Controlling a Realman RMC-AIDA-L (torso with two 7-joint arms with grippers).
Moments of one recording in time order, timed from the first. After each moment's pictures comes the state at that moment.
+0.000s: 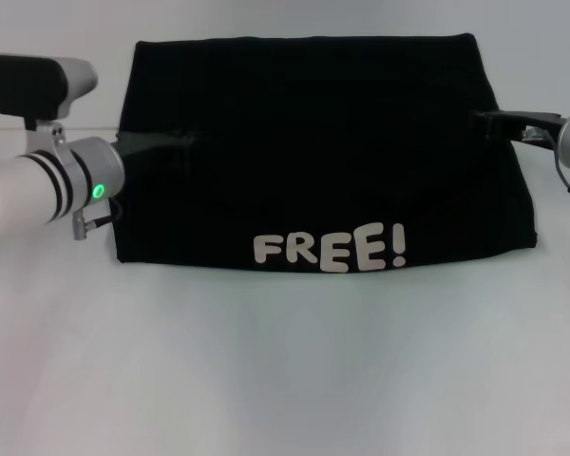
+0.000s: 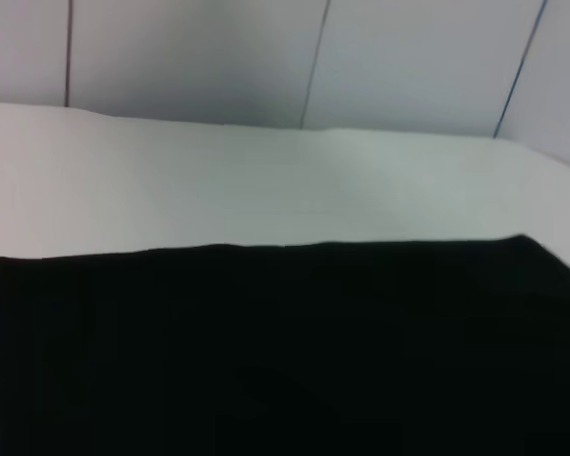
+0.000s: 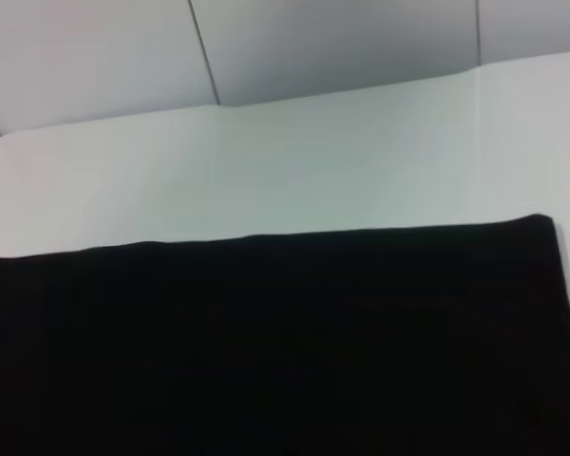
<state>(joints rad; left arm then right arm) -0.90 -2.10 0.33 0.32 2.09 0.65 -1.43 0.94 2.03 -0.31 -0.30 -2.23 -0.56 1.66</state>
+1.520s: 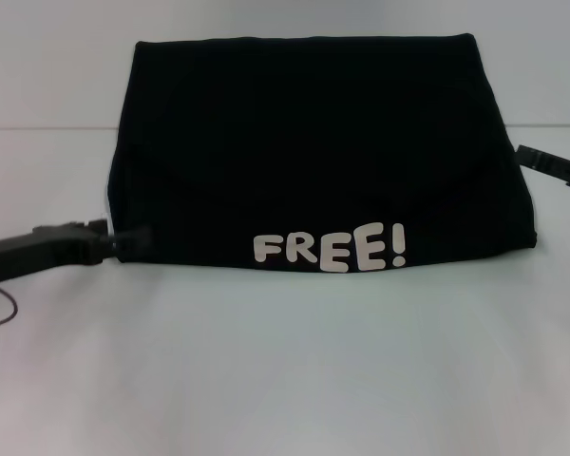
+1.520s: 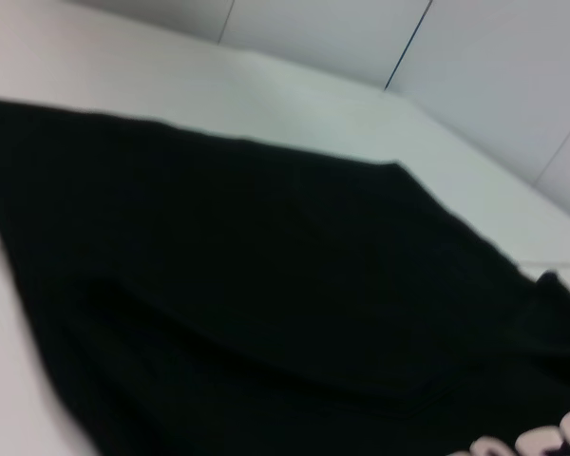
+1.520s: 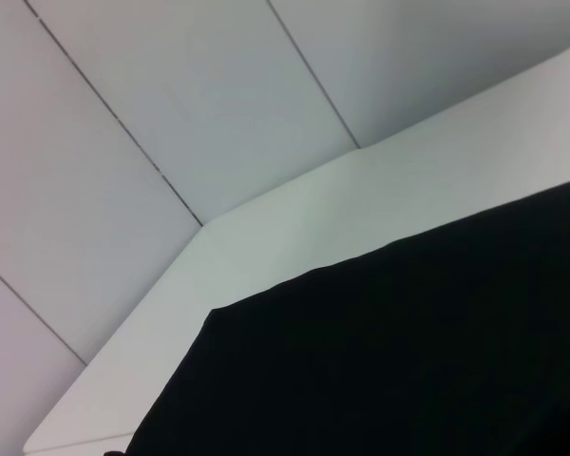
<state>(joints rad) -0.54 -2.12 0.42 0.77 2.22 1.29 -1.76 0.62 1.97 -0.31 -0.44 -2.04 -1.22 1.73</state>
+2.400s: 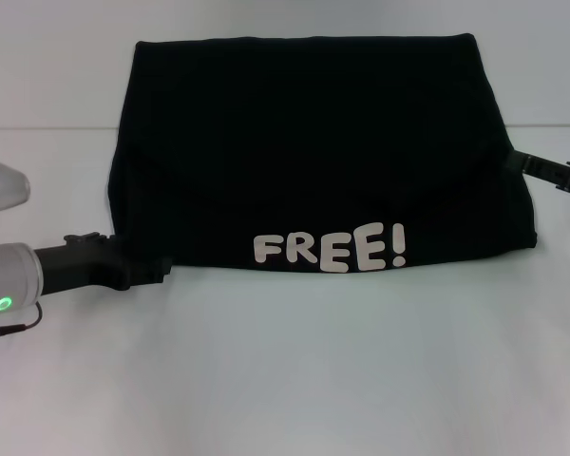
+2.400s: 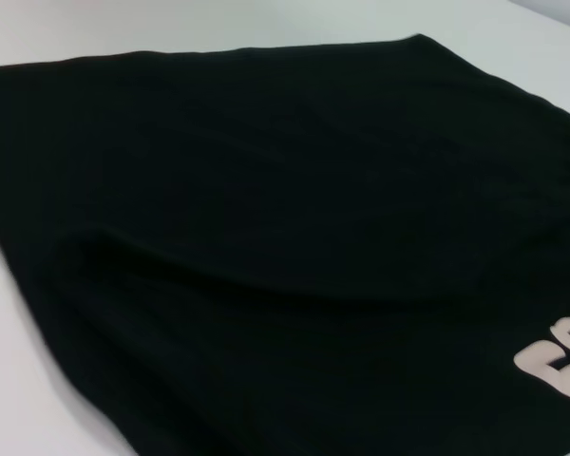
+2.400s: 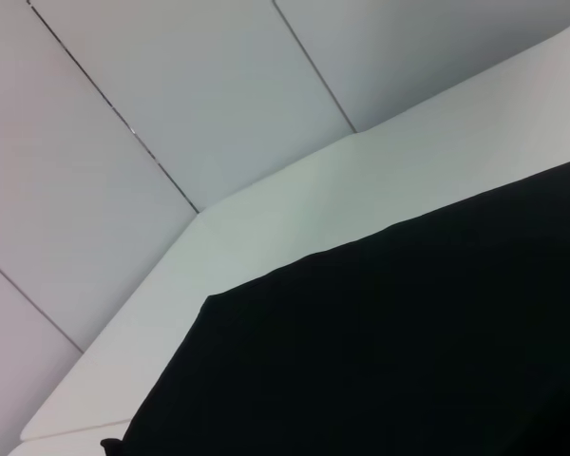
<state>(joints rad) -0.55 -2.15 0.61 0.71 2.26 1.04 -1.61 0.63 1.97 -0.32 -0.43 -2.04 -1.20 1.74</state>
